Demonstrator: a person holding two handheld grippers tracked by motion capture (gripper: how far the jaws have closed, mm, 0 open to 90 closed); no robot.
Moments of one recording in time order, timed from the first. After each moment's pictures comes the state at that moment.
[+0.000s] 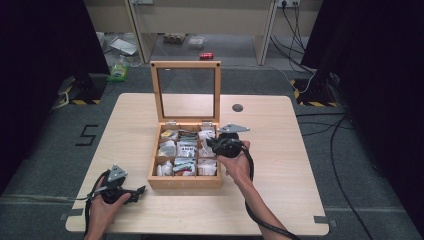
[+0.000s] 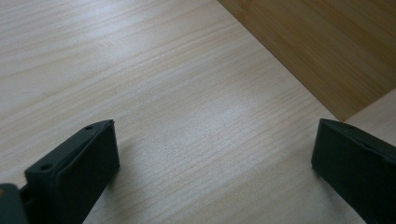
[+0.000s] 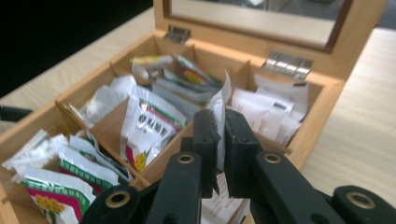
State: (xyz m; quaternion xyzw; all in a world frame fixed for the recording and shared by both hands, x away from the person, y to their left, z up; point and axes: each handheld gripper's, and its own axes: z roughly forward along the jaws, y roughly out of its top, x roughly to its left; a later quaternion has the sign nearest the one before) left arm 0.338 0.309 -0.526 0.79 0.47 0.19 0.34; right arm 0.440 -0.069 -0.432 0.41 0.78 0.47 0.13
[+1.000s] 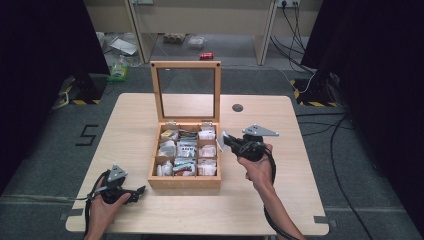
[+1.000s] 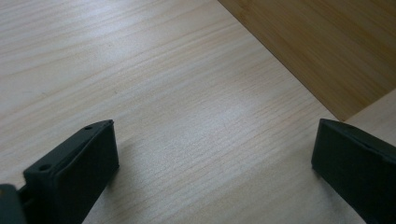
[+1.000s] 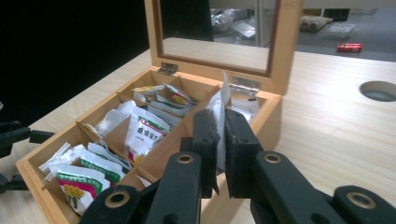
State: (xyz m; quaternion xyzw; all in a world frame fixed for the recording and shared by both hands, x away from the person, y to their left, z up) left arm 0.338 0.309 -0.526 0.79 0.47 0.19 0.34; right arm 0.417 -0.127 -0.412 0.41 0.74 0.52 0.14
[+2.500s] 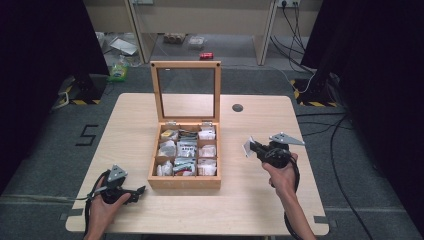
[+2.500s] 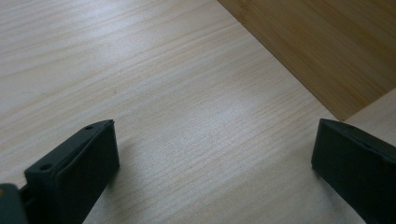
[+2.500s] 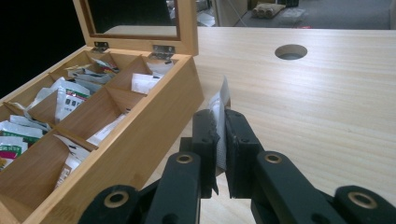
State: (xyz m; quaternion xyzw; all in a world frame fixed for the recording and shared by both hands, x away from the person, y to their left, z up) left arm 0.338 0.309 -0.526 0.79 0.47 0.19 0.35; right arm 0.411 -0.199 -0.437 0.47 0.72 0.49 0.17
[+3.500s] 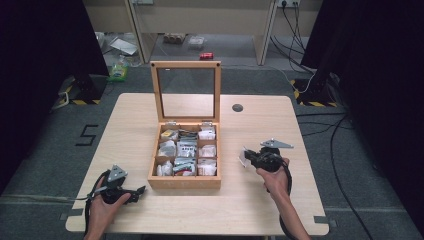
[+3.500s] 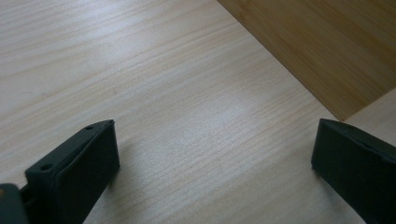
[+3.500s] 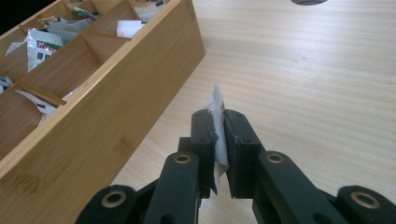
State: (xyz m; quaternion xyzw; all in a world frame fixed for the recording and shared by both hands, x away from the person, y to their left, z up) left arm 0.338 0.309 -0.526 0.79 0.47 0.19 0.35; right arm 0.419 -0.187 -0.475 0.48 0.74 0.45 0.13
